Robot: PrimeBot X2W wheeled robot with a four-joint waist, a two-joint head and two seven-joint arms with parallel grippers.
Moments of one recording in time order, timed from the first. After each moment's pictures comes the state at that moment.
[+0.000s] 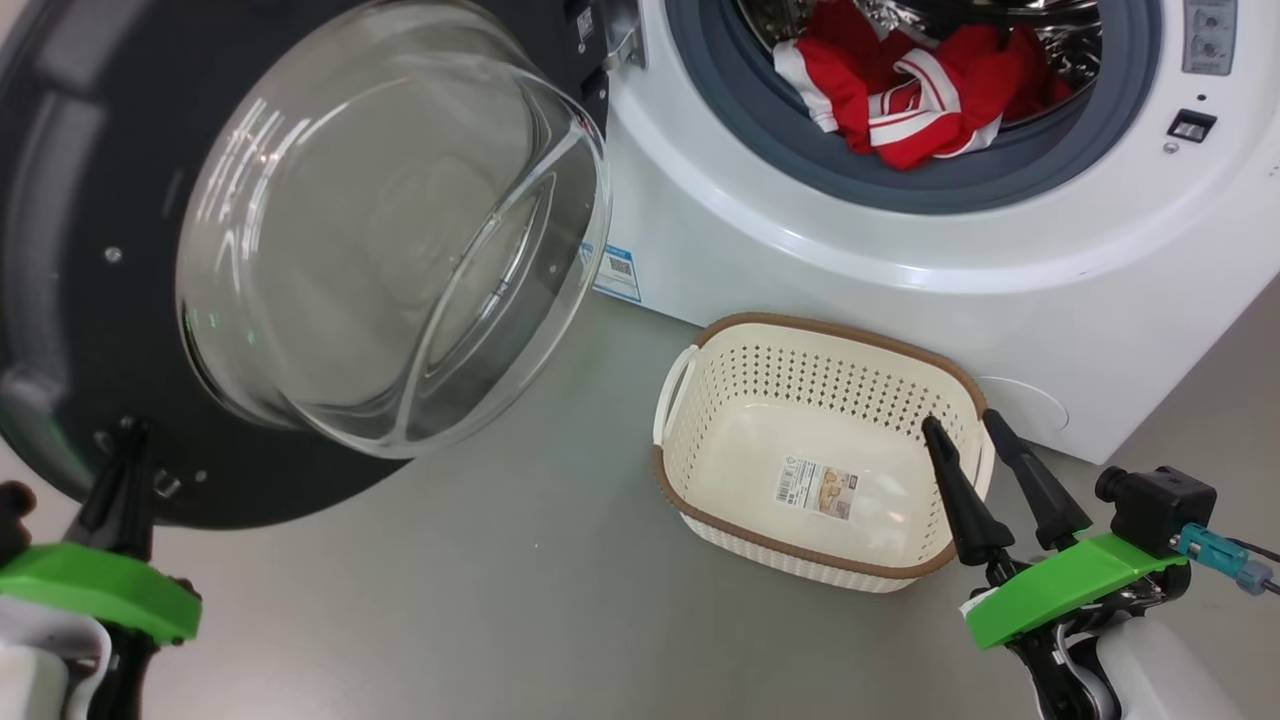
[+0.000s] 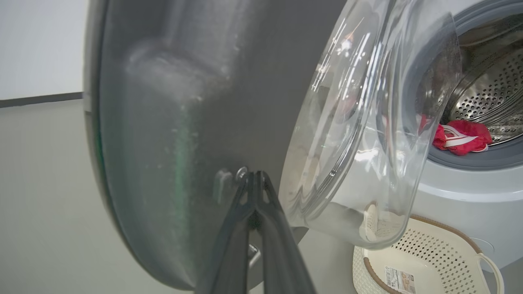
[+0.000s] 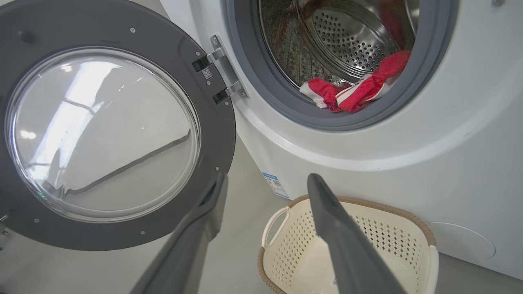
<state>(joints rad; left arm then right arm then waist) -0.33 0.40 -0.20 0.44 -0.67 -0.12 -0.16 -0.25 -0.23 0.21 0.33 0.61 0.13 -0.25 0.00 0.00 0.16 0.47</state>
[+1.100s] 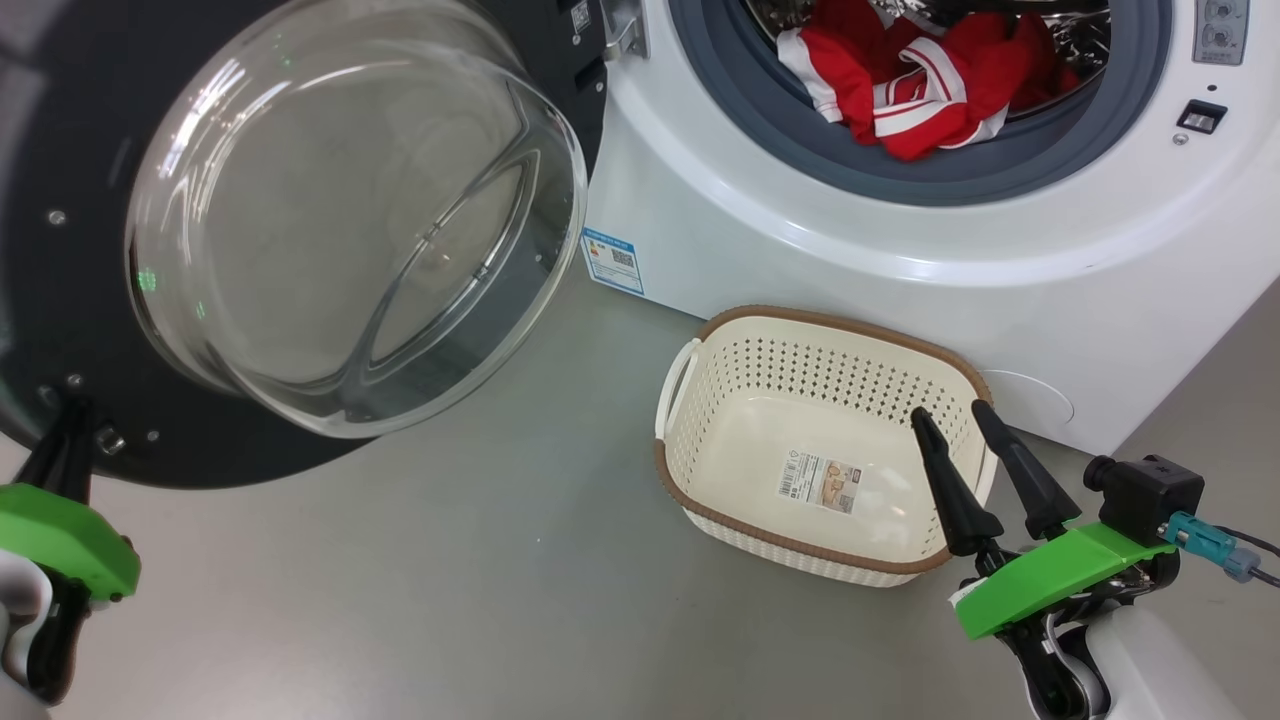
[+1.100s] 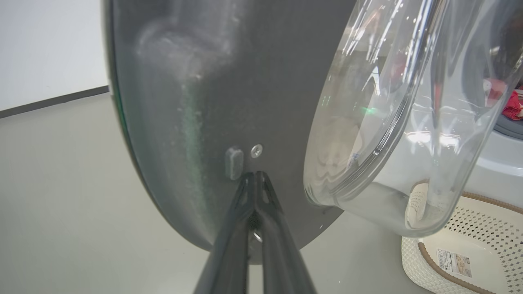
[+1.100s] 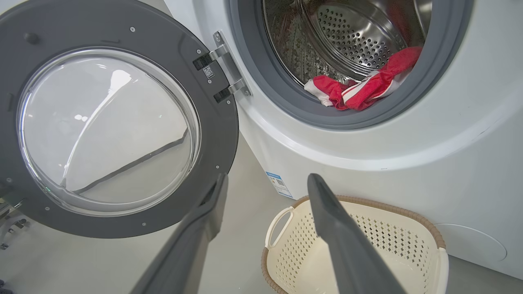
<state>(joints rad) -0.58 0.49 -0.41 0.79 -0.72 -0.13 -0.18 -0.28 -0.23 0.22 0.35 0.60 0.13 -0.25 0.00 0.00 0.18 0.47</state>
